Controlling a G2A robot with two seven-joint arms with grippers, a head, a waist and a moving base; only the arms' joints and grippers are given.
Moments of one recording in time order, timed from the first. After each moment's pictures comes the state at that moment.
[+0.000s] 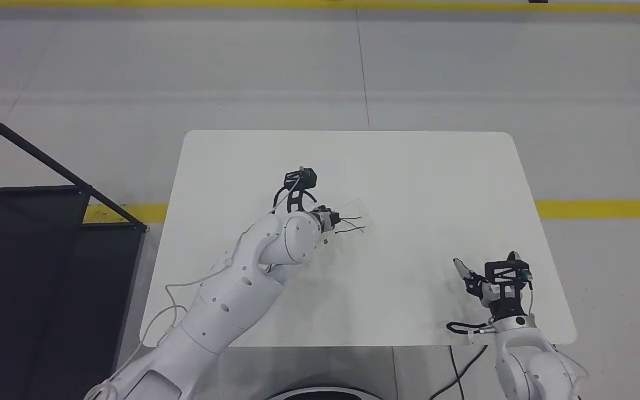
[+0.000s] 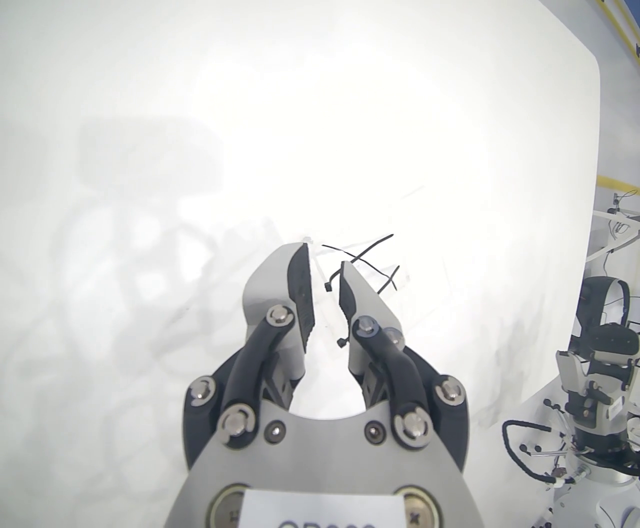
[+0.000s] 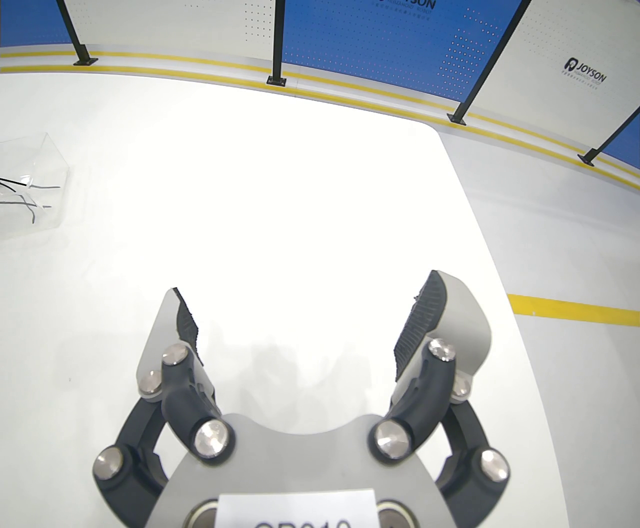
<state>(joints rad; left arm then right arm) 0.85 -1.40 -0.92 -1.44 0.71 0.60 -0.78 -1.73 -1.15 1.60 -1.80 -1.33 0.00 0.00</state>
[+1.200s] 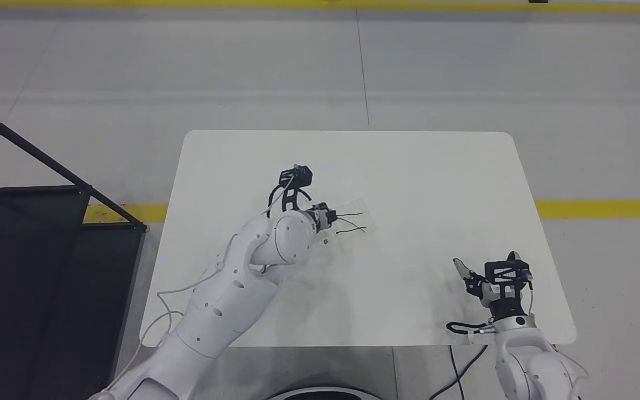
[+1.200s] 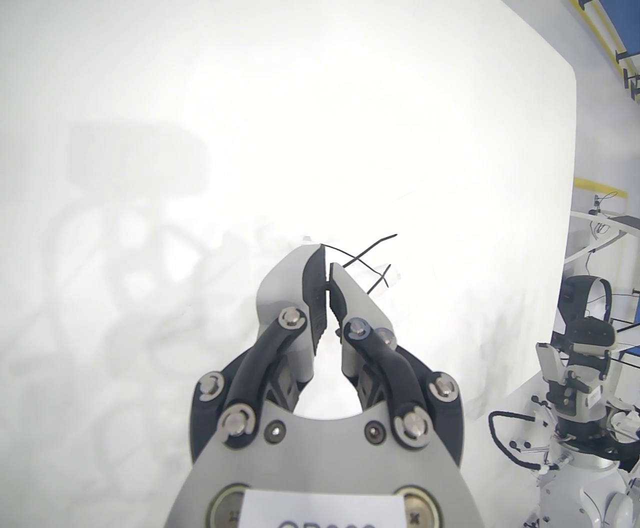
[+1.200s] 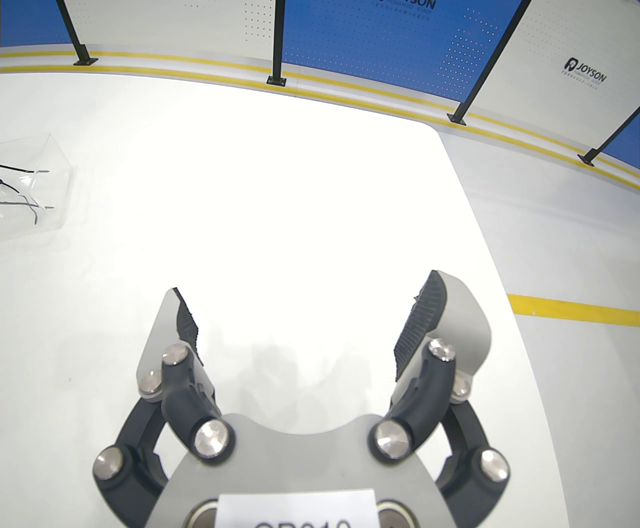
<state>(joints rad) 0.90 -1.40 -0.99 -1.51 0.73 0.56 -0.80 -1.73 -1.15 1.60 -1.80 -1.33 0.00 0.00</state>
